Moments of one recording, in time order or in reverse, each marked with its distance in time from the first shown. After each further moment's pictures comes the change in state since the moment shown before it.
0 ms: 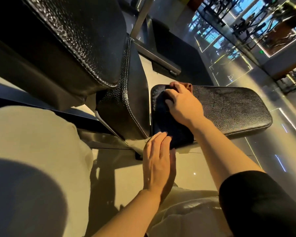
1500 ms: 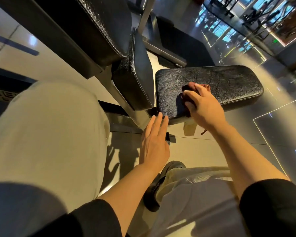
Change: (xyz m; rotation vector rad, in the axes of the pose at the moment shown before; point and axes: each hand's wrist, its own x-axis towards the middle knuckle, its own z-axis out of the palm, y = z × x) left_hand -0.032 0.021 -0.071 -0.002 -0.440 -0.148; right_hand -0.116 0.016 -0.009 0.007 0.169 -0.024
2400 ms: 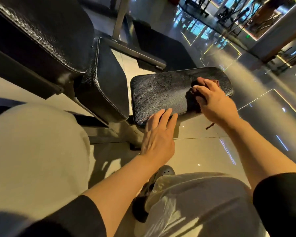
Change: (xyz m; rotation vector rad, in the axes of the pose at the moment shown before) left_hand 0.055 0.045 0.020 0.198 -0.066 0.313; right_hand -0.002 0.080 -0.040 -0.044 0.011 0.167
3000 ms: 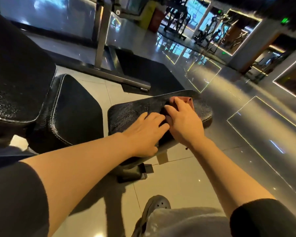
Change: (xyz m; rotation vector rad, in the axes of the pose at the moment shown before) left_hand 0.119 -0.004 -0.046 0.426 -0.482 0.449; right_hand 0.028 -0.015 0.015 -0.022 0.087 0.035
